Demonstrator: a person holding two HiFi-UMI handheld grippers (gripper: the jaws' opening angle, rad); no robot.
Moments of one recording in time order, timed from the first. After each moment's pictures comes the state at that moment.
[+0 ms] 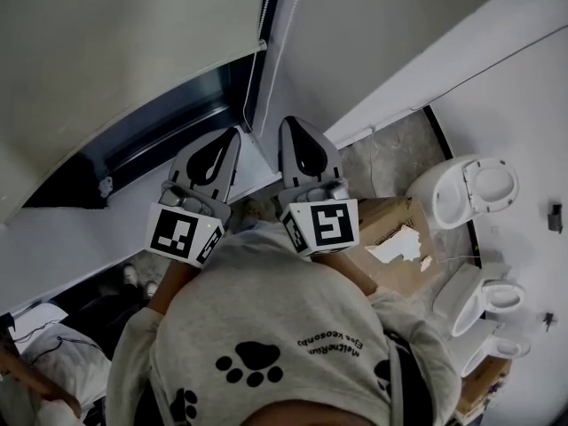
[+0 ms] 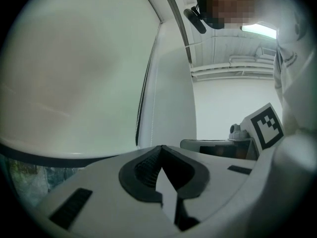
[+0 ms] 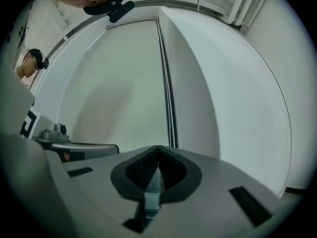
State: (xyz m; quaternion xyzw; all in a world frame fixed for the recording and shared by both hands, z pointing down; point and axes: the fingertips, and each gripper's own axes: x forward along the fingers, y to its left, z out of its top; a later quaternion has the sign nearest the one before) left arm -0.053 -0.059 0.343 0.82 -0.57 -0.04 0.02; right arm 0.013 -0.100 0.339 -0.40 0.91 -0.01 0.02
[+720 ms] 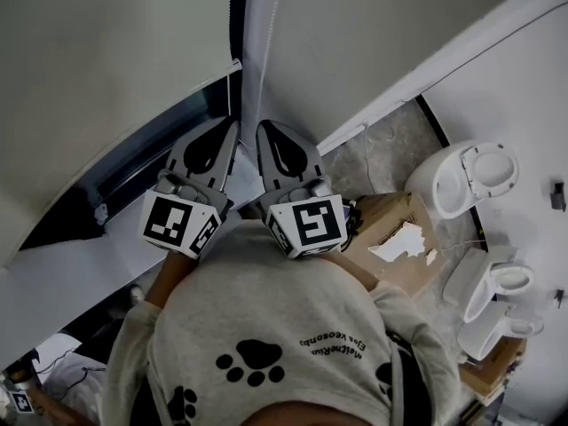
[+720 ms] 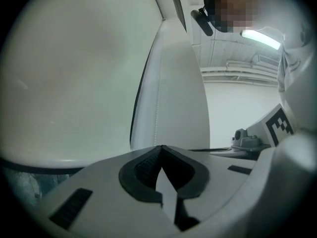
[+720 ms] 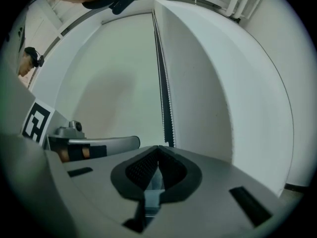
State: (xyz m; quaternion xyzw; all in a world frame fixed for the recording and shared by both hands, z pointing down) left arm -0.043 -0.126 0.337 0.85 -0.52 -0.05 0.02; right arm -0.001 -0.135 0.349 -0.41 0.91 -0.03 0.00
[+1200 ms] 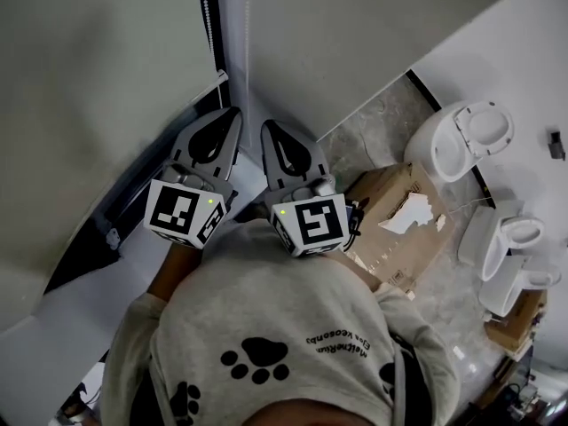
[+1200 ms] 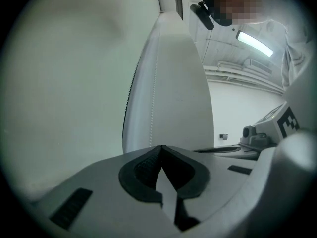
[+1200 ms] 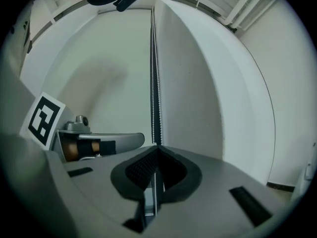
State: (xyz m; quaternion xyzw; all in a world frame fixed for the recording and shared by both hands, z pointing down) left arm -0.035 -0.160 0.335 0.89 -0.45 -0.02 0.03; right arm 0.010 -0.149 0.348 -0.49 0.87 -0.03 -0.02
